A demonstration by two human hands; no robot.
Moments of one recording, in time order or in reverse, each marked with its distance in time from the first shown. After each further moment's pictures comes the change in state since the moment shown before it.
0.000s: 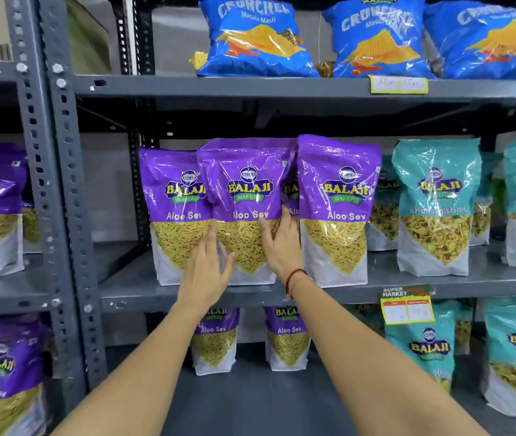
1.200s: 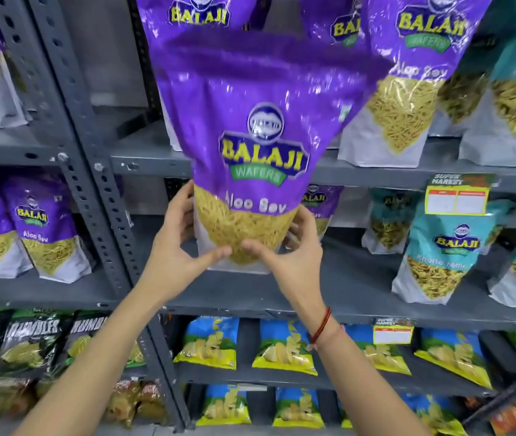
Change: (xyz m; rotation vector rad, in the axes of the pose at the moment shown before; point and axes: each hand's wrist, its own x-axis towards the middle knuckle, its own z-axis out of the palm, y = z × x) left_hand -0.167 -0.031 -0.034 -0.710 -0.161 -0.221; right_hand -0.206 0.042 0.011 0.545 -0.077 0.150
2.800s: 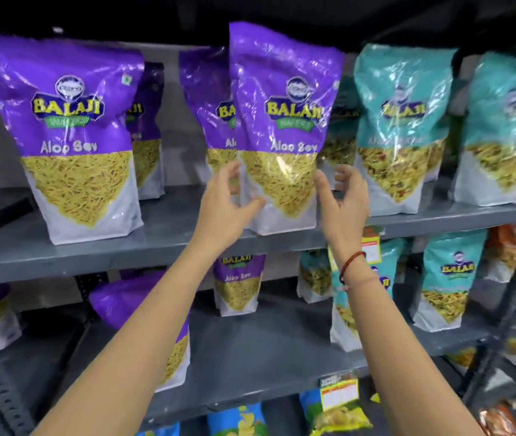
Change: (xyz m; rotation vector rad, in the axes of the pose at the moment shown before) left_hand 0.185 0.091 0.162 0.053 -0.034 0.085; right_hand 0.173 -0.054 -0.160 -0.361 0.470 -0.195
